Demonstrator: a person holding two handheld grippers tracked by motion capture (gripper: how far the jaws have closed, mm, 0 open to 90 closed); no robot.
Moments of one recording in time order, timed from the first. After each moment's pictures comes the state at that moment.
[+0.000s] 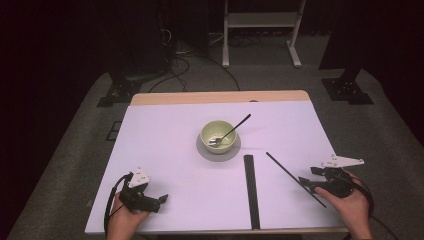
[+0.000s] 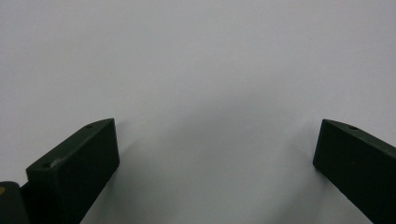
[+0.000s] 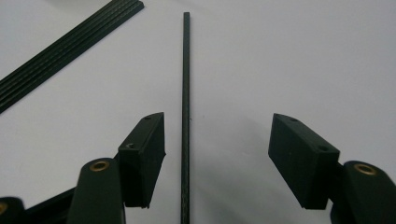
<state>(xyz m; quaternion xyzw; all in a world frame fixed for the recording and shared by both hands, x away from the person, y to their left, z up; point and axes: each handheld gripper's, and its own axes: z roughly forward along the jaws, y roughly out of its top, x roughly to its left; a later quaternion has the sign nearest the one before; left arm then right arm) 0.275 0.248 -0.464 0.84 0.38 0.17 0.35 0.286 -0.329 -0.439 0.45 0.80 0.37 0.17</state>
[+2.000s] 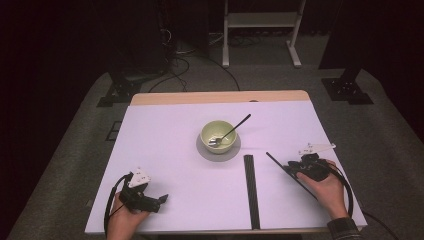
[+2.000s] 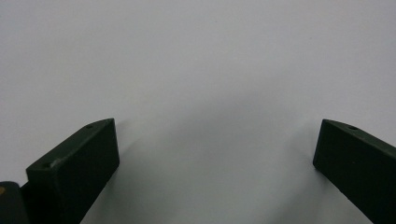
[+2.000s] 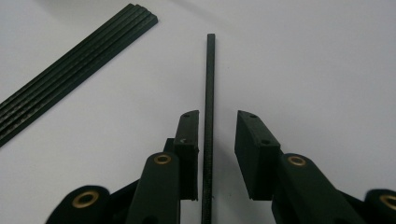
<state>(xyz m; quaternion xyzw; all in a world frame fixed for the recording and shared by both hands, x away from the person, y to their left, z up) 0.276 0.248 -0.464 0.84 0.38 0.17 0.35 0.333 -0.288 -0.444 0.42 0.83 0.35 0.14</state>
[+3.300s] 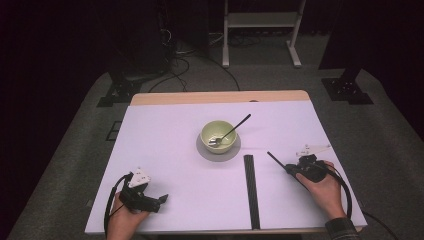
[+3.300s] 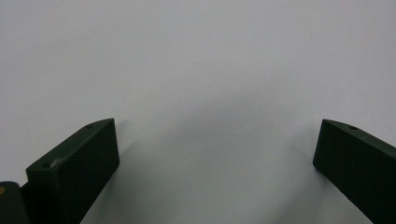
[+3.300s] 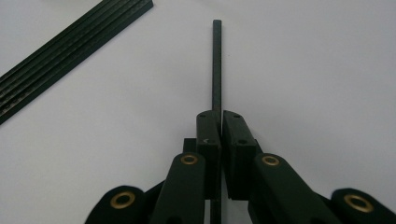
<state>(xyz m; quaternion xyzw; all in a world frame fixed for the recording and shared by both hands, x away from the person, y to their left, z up) 0.276 0.248 -0.464 0.84 0.38 0.17 0.35 0.333 -0.284 -0.450 0.43 0.83 0.33 0.14</state>
